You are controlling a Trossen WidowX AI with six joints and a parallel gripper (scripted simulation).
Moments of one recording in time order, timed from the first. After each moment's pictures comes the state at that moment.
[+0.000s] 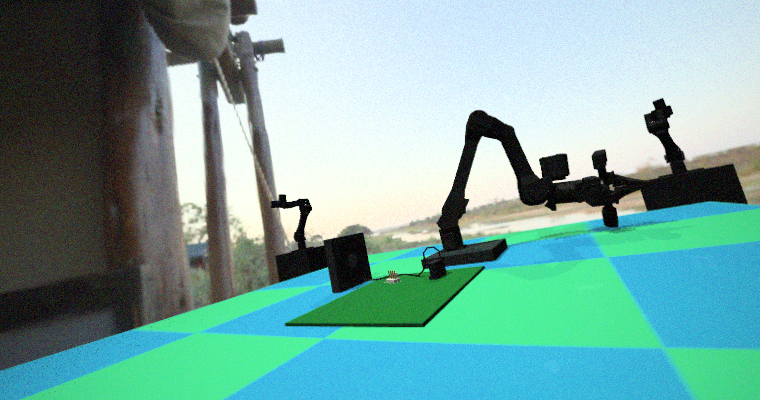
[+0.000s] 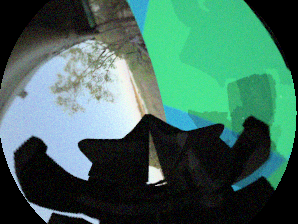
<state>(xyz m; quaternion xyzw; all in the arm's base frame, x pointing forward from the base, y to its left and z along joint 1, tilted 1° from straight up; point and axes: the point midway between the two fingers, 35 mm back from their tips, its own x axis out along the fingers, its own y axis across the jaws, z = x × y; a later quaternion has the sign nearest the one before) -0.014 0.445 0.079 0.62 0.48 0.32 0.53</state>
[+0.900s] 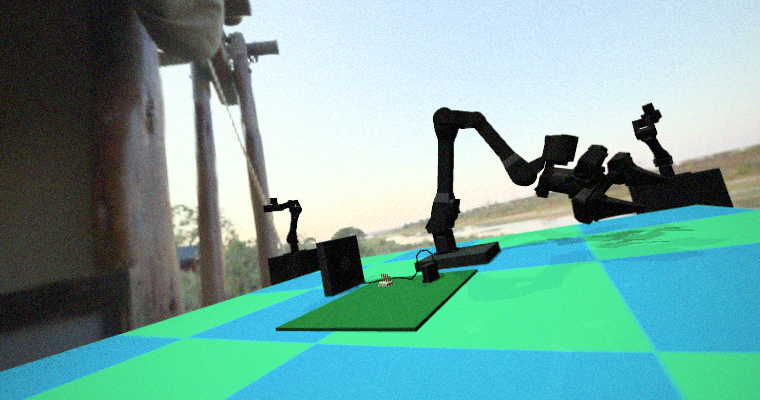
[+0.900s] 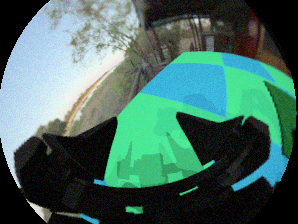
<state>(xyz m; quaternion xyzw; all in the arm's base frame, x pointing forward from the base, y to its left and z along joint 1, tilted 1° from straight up) 0.156 0.402 0.076 0.14 0.26 0.35 0.89</state>
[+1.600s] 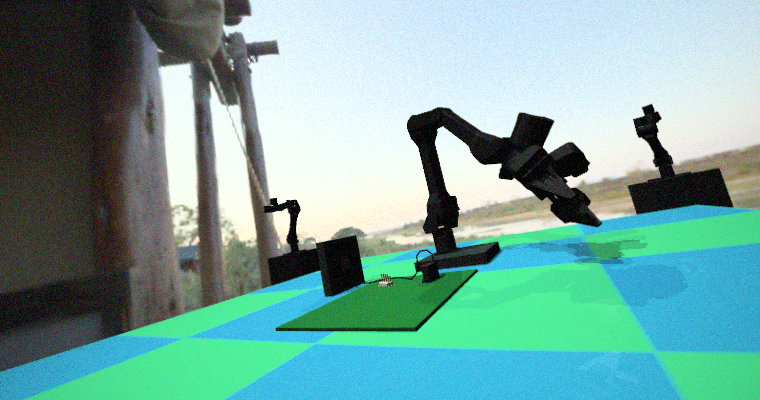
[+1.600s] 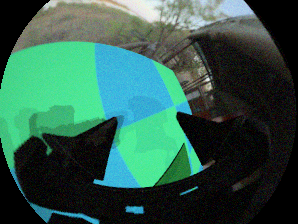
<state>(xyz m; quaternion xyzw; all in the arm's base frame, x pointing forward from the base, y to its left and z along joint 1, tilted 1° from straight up) 0.275 0.269 0.085 -0.43 0.20 0.31 0.82</state>
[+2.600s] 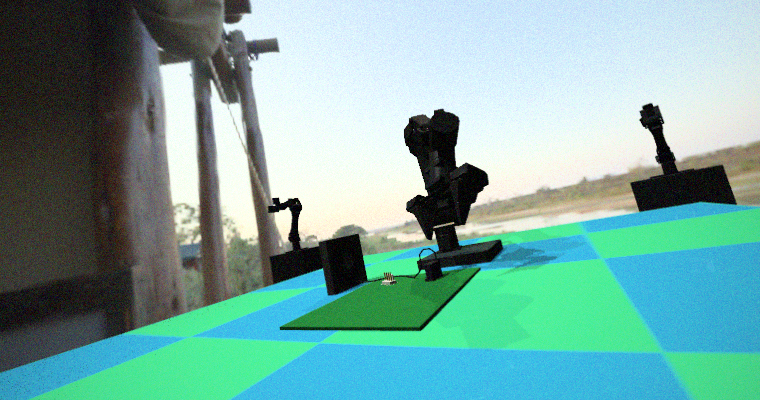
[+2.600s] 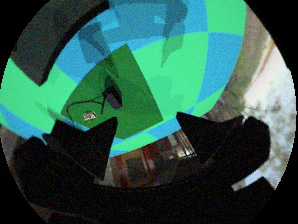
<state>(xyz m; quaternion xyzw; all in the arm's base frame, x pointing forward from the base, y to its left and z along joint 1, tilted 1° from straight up) 0.265 0.049 0.101 -0.83 0.20 0.47 0.24</state>
